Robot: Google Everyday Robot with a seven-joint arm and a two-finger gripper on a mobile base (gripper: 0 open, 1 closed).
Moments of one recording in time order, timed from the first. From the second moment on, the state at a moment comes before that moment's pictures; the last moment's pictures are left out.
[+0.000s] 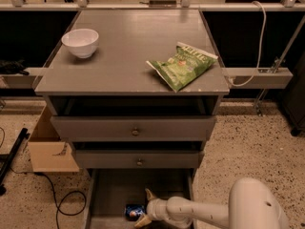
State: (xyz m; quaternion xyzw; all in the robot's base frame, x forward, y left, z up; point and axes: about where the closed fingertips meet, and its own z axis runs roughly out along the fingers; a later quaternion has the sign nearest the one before) arm 0.494 0.058 0.126 -0.54 0.73 0.20 0.36
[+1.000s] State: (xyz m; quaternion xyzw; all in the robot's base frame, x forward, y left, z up) arm 0.494 0.058 0.126 -0.54 0.73 0.20 0.36
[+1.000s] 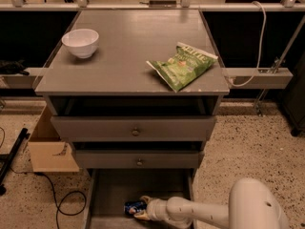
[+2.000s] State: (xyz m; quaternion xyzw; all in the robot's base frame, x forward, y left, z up) arm 0.496 0.044 0.131 -0.53 0.74 0.20 0.36
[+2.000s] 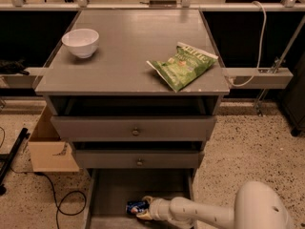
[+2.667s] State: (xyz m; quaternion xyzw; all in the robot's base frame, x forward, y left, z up) arm 0.506 0.012 0.165 -0.51 0.74 0.19 0.39
